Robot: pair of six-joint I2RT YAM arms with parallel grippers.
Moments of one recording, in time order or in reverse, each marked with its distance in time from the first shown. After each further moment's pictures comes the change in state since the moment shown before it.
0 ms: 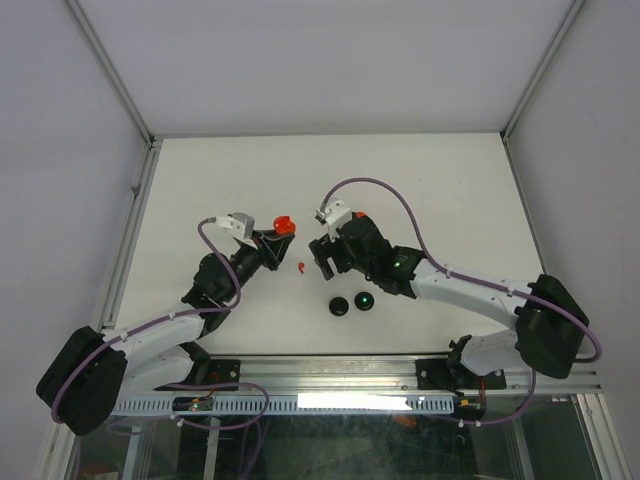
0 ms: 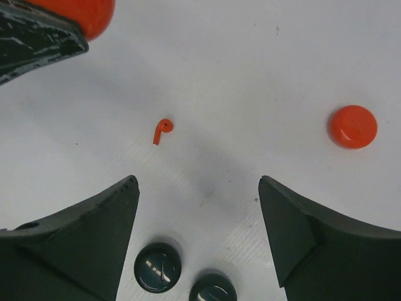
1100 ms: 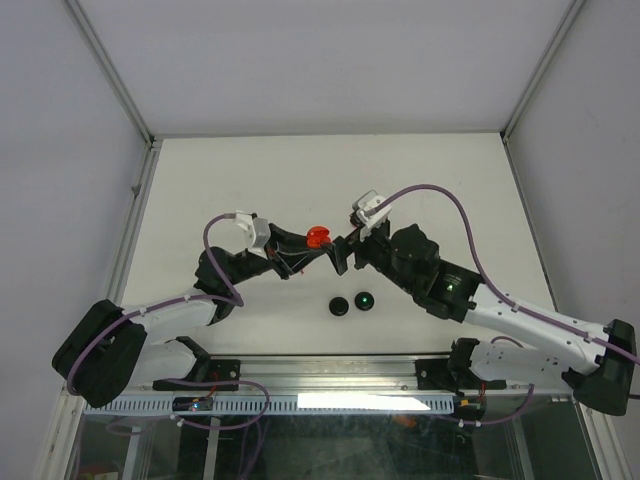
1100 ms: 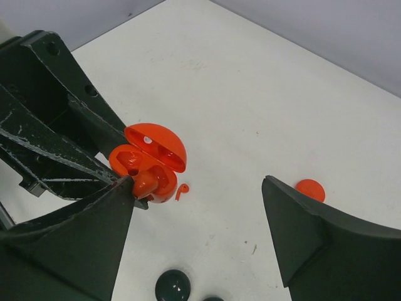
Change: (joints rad) left arm -0.004 0.166 0.076 0.317 0.542 -0.011; right arm 0.093 -0.307 -0.021 0.075 0.077 -0.057
